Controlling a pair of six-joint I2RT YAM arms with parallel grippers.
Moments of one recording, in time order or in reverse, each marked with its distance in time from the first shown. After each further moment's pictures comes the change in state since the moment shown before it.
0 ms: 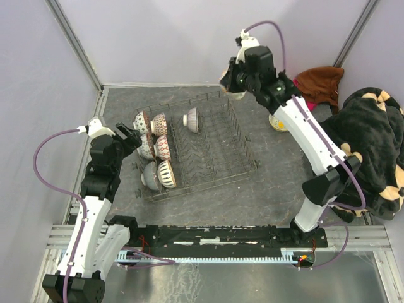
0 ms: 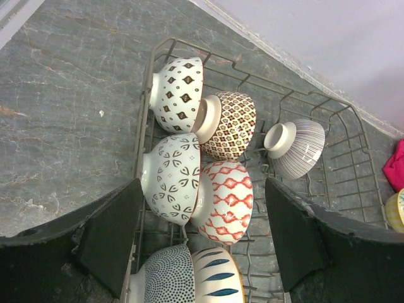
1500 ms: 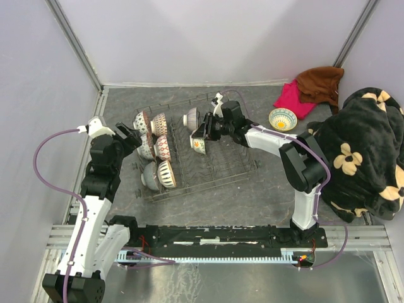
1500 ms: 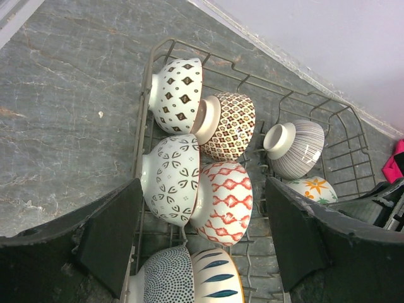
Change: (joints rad) left arm 0.000 0.005 0.000 0.006 0.001 0.000; right arm 0.034 0.216 -0.621 0.682 -0.442 0.356
